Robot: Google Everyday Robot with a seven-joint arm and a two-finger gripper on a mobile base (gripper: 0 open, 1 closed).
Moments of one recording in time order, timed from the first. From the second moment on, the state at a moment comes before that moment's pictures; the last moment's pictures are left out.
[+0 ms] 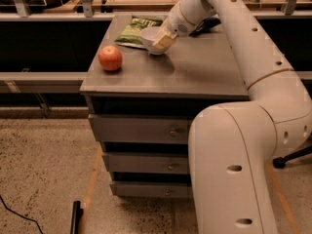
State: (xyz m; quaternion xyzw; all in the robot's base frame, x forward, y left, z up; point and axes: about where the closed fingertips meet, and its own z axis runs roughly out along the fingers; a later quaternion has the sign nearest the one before) arm 0.796 -0.022 0.895 -0.65 0.67 0.10 0.35
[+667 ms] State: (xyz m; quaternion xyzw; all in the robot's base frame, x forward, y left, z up) arm 0.798 -0.013 0.897 -0.65 0.67 0.11 0.35
